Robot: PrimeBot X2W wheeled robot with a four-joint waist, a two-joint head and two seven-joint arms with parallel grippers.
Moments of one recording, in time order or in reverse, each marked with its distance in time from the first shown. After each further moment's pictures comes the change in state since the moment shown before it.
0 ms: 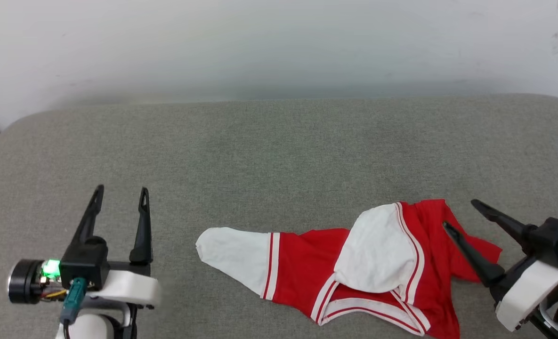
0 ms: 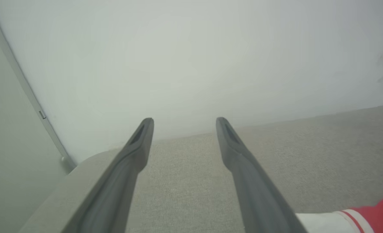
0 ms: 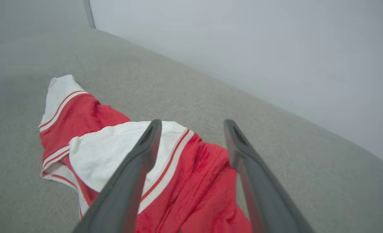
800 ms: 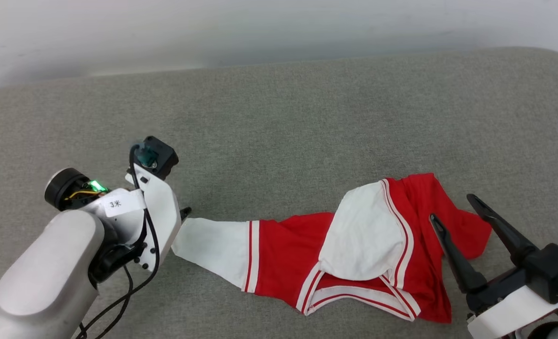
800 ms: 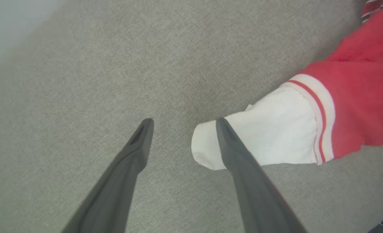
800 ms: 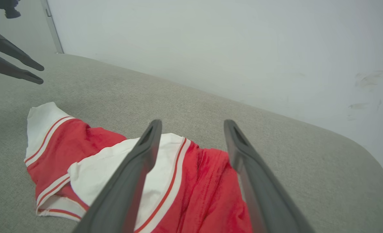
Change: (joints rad) left arm -0.520 0.453 -0.596 0.108 -0.557 -0.138 0.972; right arm 0.317 0.356 -0.458 -0.334 -0.382 0.000 0.119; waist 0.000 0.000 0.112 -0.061
